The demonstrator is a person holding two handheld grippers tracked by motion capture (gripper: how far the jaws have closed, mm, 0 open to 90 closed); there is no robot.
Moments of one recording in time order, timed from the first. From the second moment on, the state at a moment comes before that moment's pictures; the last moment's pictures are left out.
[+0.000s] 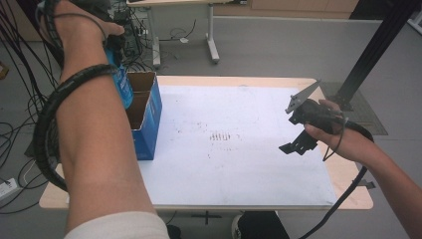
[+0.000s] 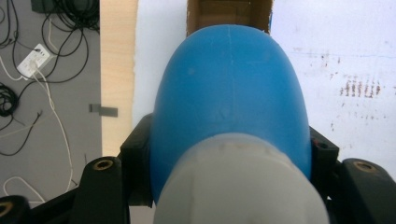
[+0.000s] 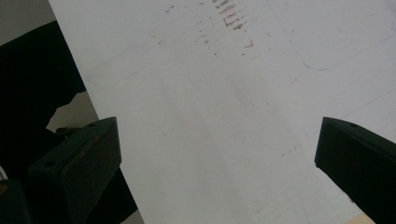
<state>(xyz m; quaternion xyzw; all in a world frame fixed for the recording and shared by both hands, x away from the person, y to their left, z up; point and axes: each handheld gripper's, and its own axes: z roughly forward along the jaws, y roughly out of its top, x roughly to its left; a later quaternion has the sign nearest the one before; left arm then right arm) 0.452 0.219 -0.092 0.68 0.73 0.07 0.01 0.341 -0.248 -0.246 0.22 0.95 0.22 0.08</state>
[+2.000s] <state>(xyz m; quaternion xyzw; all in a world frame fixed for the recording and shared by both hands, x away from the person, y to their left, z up) 0.457 0.221 -0.276 0.70 0.71 0.05 0.01 0.347 -0.250 -0.267 0.24 0.95 0.19 0.08</state>
